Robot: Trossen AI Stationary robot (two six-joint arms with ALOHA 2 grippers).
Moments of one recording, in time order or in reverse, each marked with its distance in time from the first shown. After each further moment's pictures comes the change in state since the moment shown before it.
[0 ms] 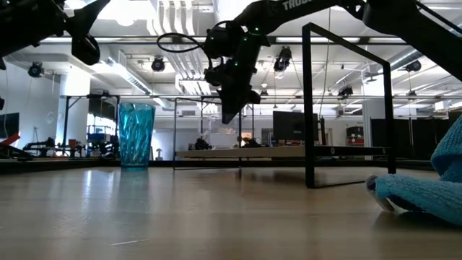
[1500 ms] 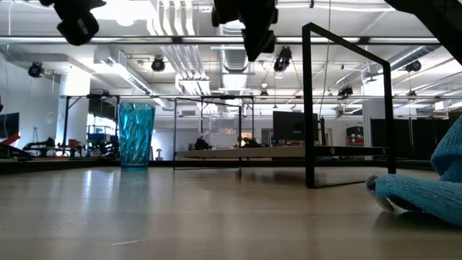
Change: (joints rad) left arm 0.000 0.324 0.669 -1.141 0.170 -0.132; right arm 0.257 -0.116 0.187 -0.477 -0.186 -0.057
